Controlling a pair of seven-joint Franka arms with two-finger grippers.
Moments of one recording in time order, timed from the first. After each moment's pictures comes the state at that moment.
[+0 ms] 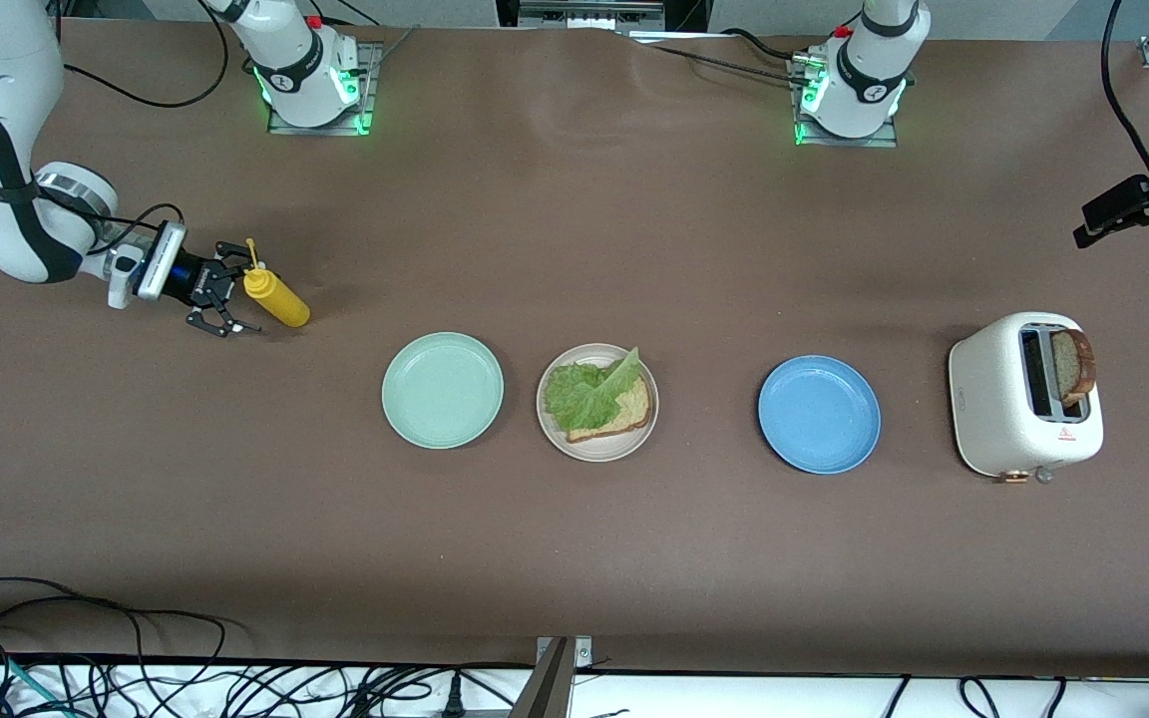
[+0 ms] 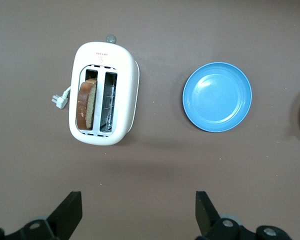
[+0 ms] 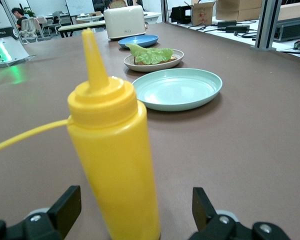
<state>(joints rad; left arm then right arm) 0.08 -0.06 0.04 -1.70 0.00 1.60 0.03 -0.01 0.51 -0.41 -2.30 1.32 1.74 -2.69</state>
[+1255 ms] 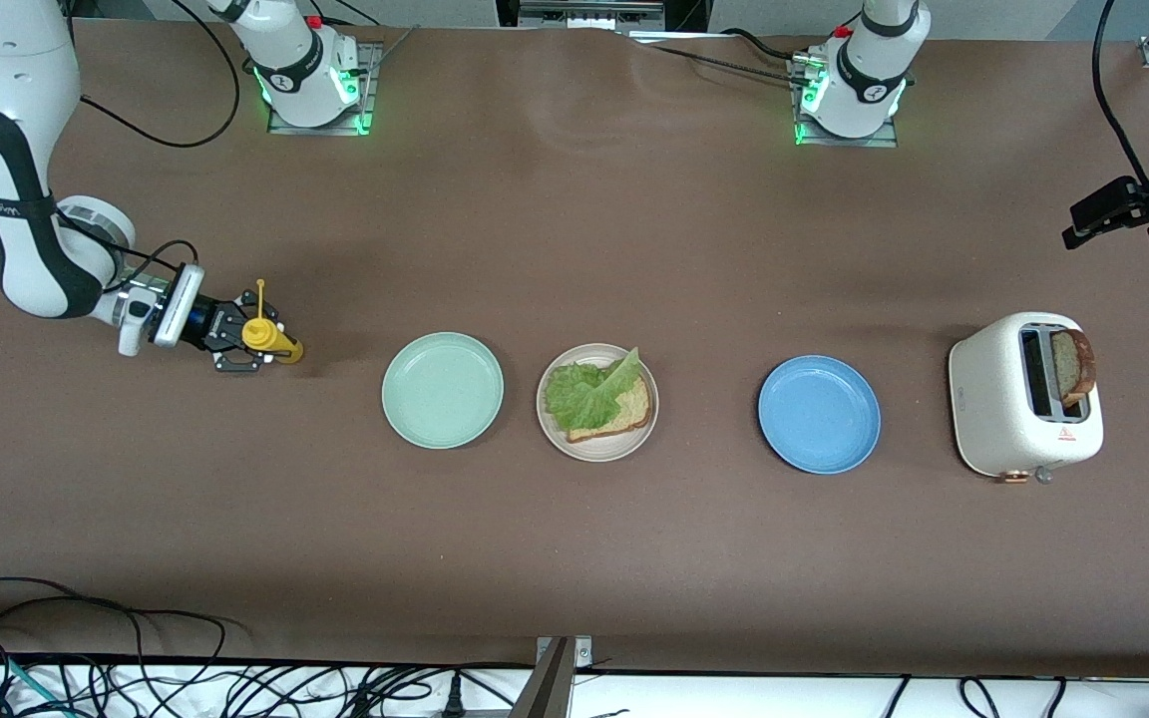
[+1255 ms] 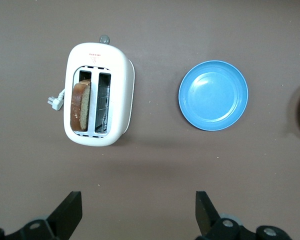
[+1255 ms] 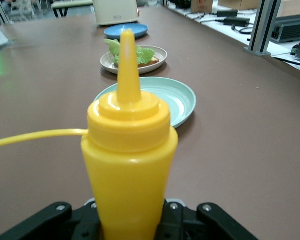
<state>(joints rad) 0.07 -0.06 0.03 -1.70 0.00 1.60 0.03 -0.02 0.47 -0.21 -2.11 1.26 1.96 -2.45</state>
